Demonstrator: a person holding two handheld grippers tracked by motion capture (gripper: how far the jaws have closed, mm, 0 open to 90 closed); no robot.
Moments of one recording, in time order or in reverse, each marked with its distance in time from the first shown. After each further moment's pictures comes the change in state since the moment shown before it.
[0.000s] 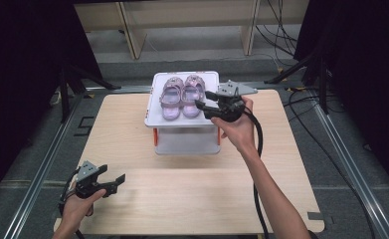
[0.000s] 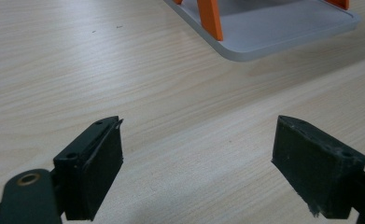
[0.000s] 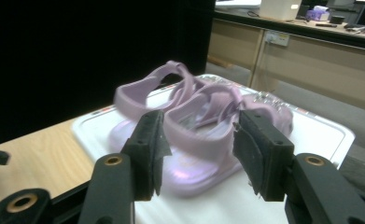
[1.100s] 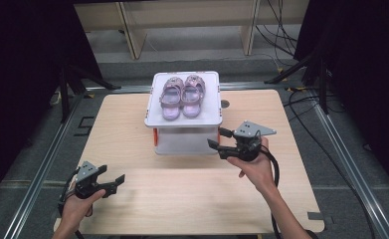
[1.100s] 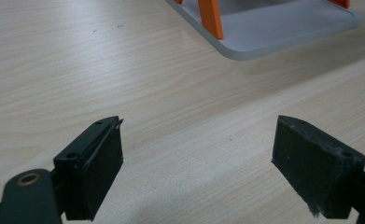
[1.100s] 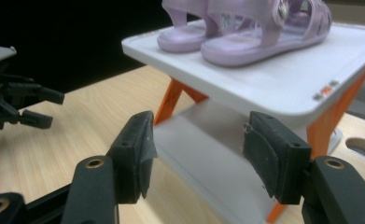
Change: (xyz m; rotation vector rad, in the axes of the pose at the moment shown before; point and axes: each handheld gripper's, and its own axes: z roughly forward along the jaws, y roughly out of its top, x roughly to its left) left arm 0.000 -0.001 0.000 -0.008 -0.004 0.005; right arm 0.018 -0.083 -0.053 0.046 0.079 0.054
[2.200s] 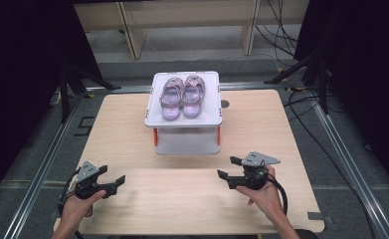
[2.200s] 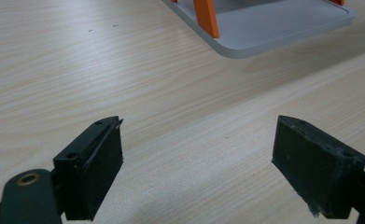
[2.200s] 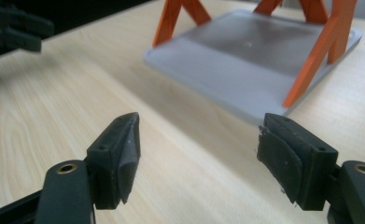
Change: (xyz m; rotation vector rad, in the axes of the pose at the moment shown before) left arm 0.000 0.000 -0.001 0.014 -0.012 0.013; right arm 0.010 -0.088 -0.017 0.155 0.001 0.100
